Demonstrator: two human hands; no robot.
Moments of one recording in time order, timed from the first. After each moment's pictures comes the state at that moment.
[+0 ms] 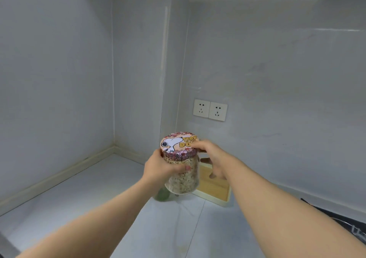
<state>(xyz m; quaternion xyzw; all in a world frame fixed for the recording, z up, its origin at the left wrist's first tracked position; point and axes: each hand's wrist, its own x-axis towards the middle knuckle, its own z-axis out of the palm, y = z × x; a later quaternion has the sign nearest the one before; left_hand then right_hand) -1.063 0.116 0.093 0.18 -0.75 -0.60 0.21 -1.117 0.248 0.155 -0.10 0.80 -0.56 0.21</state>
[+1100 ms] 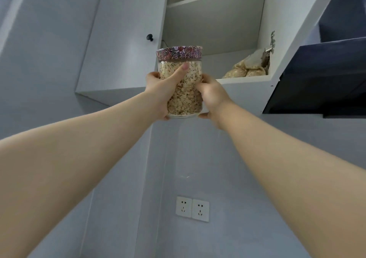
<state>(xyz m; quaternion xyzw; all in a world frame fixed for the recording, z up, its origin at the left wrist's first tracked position) -1.008 0.191 0.479 -0.07 -0.60 -0.70 0.39 -1.040 0.295 0.473 -0.42 0.63 -0.62 -0.17</state>
